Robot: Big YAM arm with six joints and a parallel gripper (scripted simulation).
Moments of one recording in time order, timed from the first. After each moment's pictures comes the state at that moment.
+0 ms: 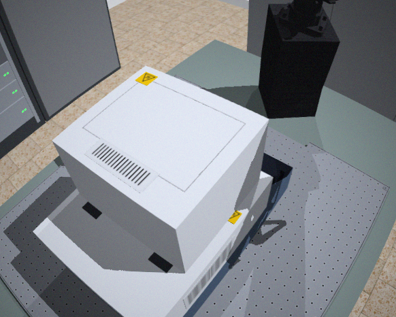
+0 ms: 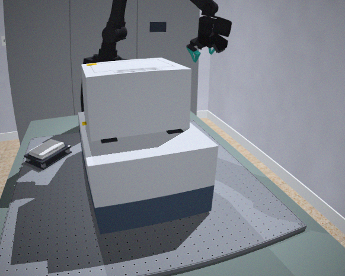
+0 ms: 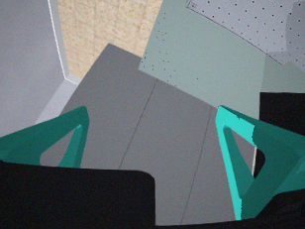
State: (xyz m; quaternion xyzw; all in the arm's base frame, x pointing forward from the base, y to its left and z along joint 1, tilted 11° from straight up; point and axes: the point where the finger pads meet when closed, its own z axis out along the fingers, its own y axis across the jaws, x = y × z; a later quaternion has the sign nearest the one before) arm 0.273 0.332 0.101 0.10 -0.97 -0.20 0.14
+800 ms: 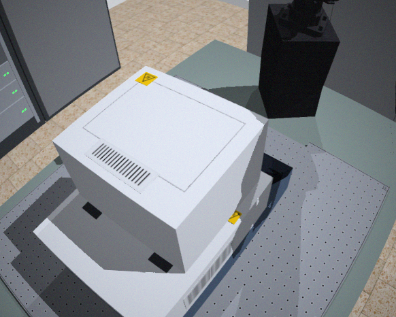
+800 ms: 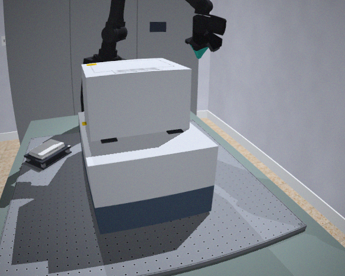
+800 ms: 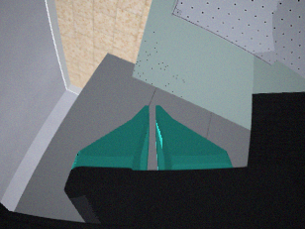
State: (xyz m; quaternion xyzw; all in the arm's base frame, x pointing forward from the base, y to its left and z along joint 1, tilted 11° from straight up) arm 0.283 0.303 0.100 0.08 -0.97 -0.20 0.12
